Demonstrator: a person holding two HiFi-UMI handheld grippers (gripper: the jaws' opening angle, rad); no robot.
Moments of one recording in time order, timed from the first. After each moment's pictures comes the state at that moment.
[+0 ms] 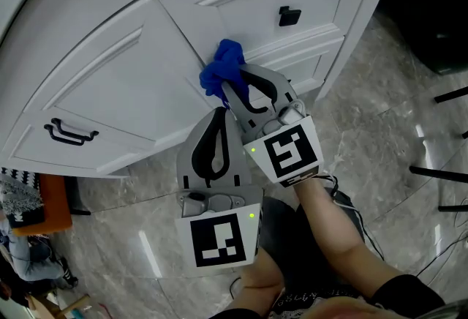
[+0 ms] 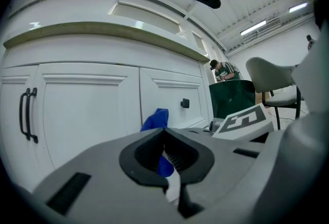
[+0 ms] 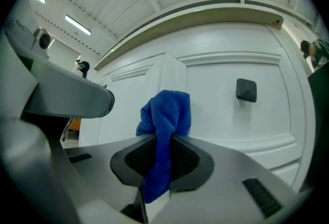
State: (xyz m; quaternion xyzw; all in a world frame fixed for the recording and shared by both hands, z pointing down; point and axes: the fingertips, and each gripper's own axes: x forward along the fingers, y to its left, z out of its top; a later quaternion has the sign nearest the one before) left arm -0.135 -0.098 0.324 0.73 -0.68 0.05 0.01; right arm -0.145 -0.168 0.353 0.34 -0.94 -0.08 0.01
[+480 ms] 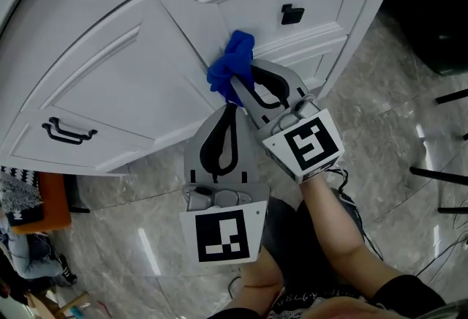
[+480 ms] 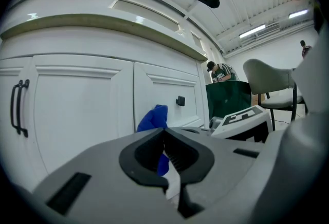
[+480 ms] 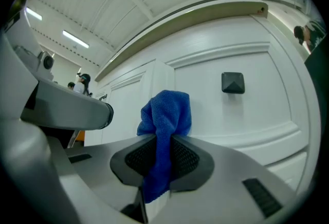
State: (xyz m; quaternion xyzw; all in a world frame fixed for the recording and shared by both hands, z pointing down) left arm -0.123 -0.107 0.331 0.75 -0.66 0.05 0.01; right arm -0.131 -0.174 0.351 0.31 -0.95 -0.05 -0.04
